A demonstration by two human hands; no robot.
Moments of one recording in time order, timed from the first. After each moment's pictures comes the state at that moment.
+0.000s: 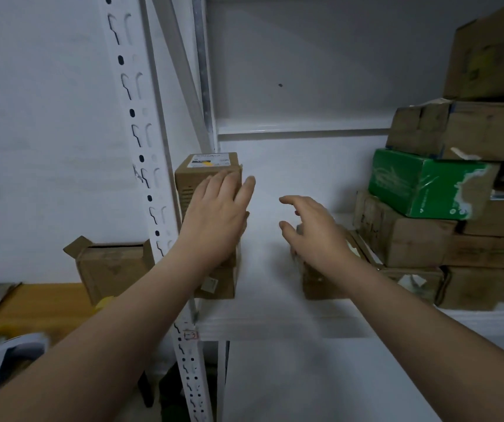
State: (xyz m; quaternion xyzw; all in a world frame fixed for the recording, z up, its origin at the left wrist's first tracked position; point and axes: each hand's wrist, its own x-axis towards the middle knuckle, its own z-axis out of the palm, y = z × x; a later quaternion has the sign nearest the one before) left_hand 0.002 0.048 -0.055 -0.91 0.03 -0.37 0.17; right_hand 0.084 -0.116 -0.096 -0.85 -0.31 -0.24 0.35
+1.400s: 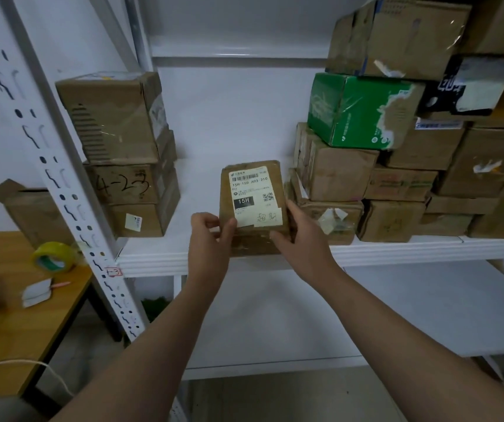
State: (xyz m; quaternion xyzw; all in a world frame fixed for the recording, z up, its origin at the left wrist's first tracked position) left_hand 0.030 -0.081 -0.221 -0.74 -0.14 -0.28 -0.59; right_hand 0.065 -0.238 -0.201 -0.83 -0.24 -0.09 0.50
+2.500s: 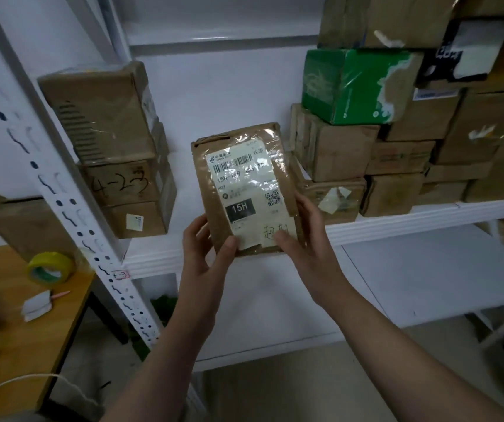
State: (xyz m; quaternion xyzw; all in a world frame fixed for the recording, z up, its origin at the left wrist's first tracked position) left_hand -0.042 -0.065 -0.223 -0.66 0.05 -0.20 -0.72; right_hand 0.015 -0.226 -0.223 -0.65 -0.25 -0.06 0.72
